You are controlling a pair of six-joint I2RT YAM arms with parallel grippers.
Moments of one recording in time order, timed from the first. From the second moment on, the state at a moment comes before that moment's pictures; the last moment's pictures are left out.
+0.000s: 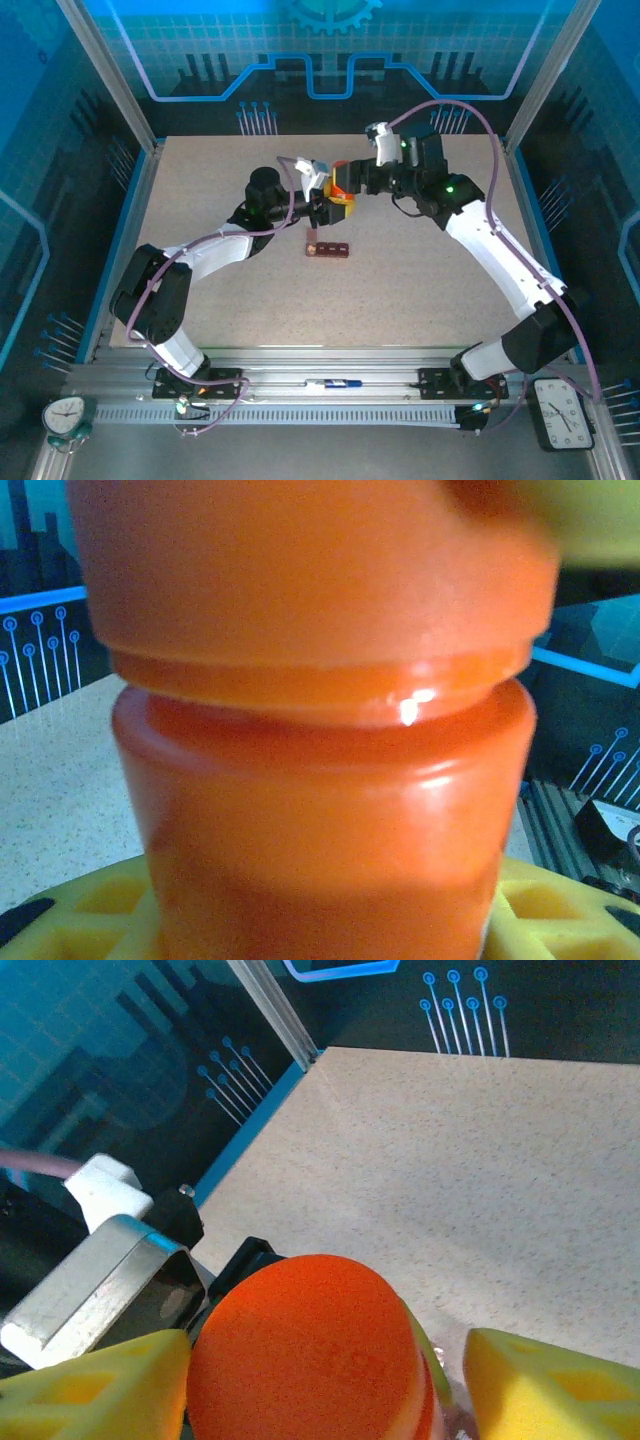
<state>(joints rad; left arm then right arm) -0.46 1.66 1.02 0.60 0.79 -0.19 0.45 1.45 1.48 -0.48 -0.42 0.34</state>
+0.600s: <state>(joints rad) -0.46 1.66 1.04 0.50 0.86 -0.13 0.30 1.60 1.88 -0.85 -0.72 0.00</state>
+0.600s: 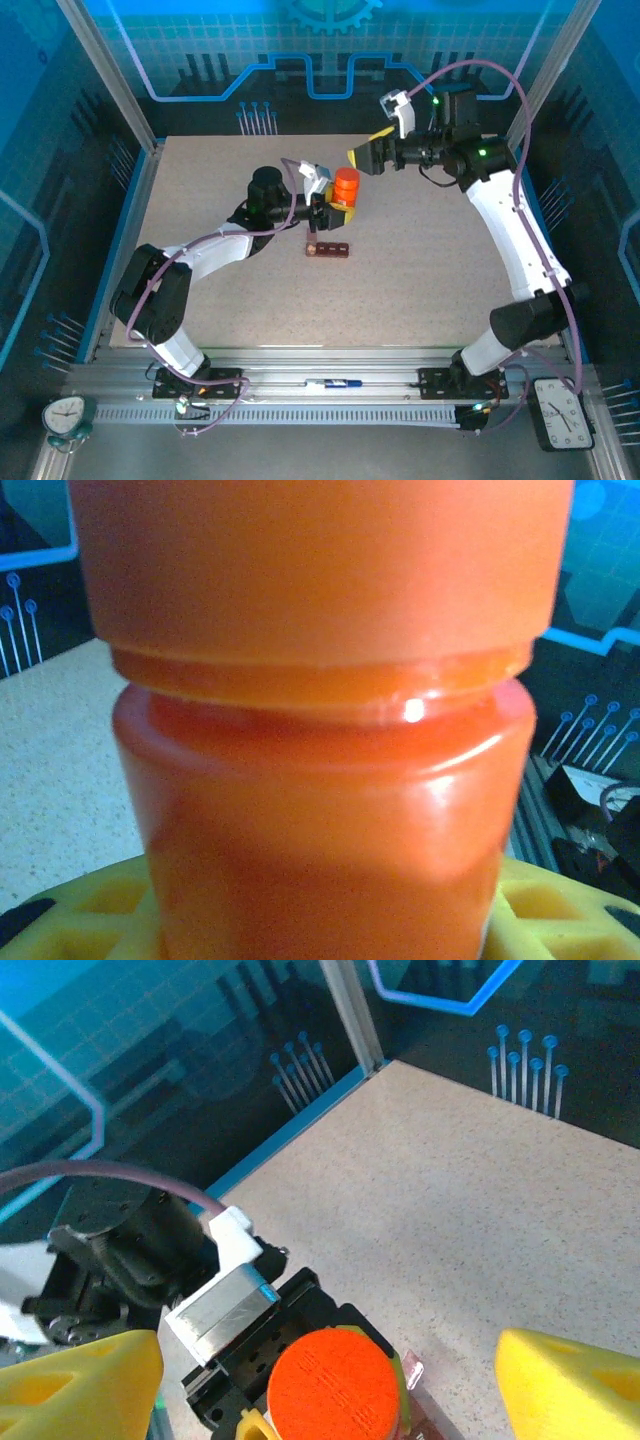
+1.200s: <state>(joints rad) -0.46 1.65 1.06 0.32 0.91 -0.03 0.35 1.70 1.96 -1.14 -0.74 -0.21</state>
